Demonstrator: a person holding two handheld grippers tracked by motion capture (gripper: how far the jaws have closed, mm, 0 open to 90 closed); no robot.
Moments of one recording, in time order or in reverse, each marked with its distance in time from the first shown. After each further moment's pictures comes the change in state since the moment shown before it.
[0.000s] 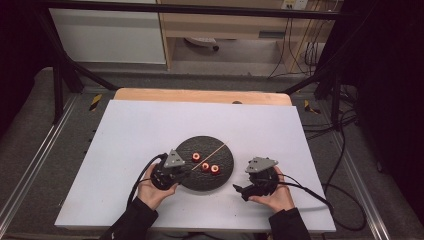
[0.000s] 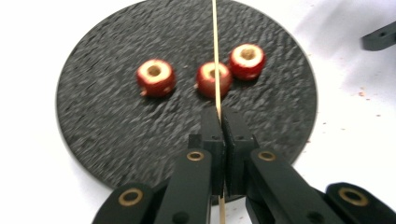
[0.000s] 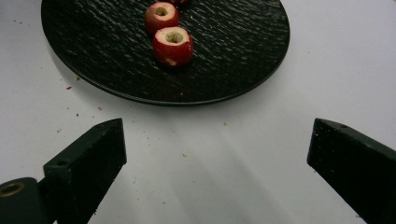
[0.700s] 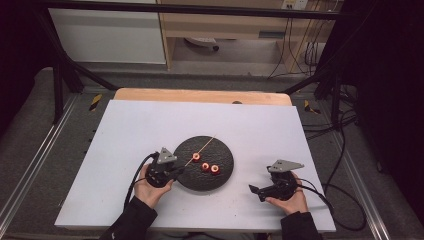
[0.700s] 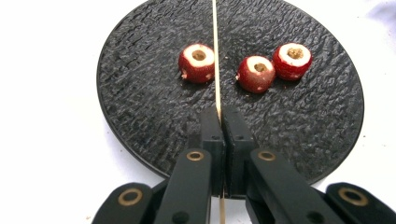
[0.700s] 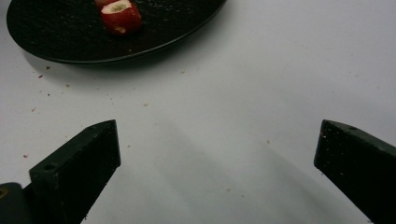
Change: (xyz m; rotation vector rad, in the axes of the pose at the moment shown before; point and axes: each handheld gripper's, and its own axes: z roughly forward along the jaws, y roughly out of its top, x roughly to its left) left arm 0.020 -0.016 -0.001 -0.022 0.070 -0.140; right arm -0.028 -0.052 -0.017 -0.051 0.015 0.261
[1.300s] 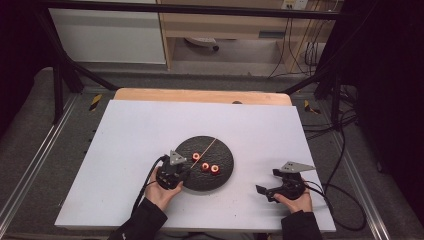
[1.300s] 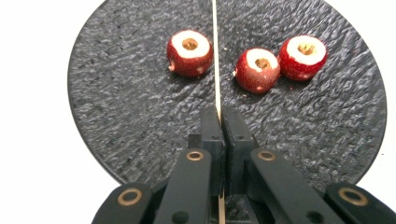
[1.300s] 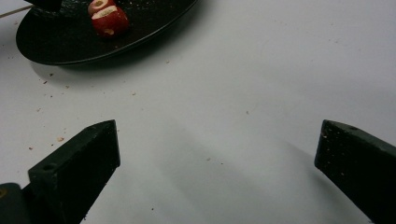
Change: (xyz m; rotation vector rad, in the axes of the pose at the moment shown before) left arm -0.017 0.001 0.021 0.031 0.071 -0.071; right arm -0.021 -0.023 -0.010 -0.048 0.055 0.132
